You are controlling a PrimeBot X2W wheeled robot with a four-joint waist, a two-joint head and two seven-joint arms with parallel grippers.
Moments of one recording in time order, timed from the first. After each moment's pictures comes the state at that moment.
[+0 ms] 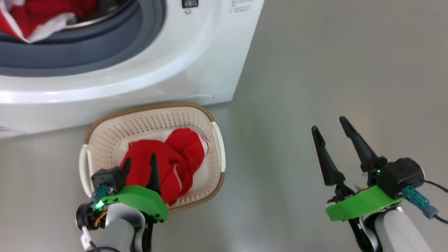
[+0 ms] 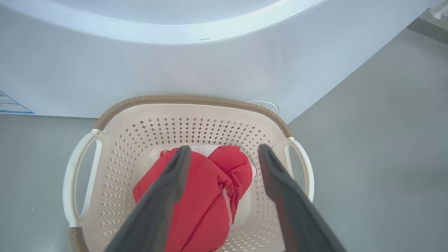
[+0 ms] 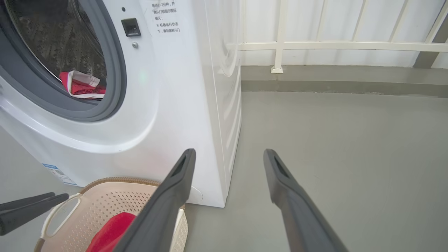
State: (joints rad) left arm -0.49 0.04 -0.26 0.78 -0.50 0.12 -0.25; right arm -0.19 -0.07 0.11 0.12 0.25 0.13 -0.26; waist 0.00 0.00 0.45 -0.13
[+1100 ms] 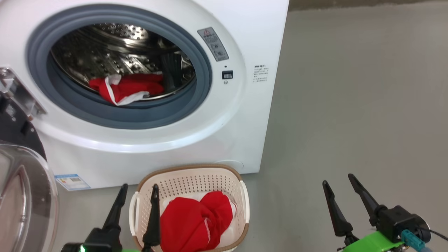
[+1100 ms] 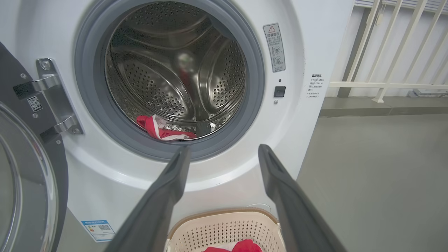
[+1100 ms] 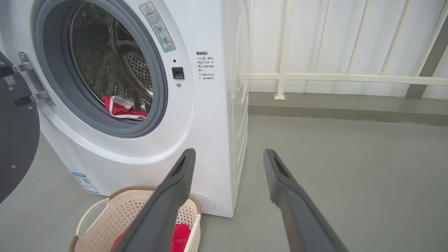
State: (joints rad) left arm -0.03 0.13 -0.24 0.04 -0.24 0.18 -0.19; right arm 0.03 -0.06 0.05 0.19 0.21 0.13 -0.26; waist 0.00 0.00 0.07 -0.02
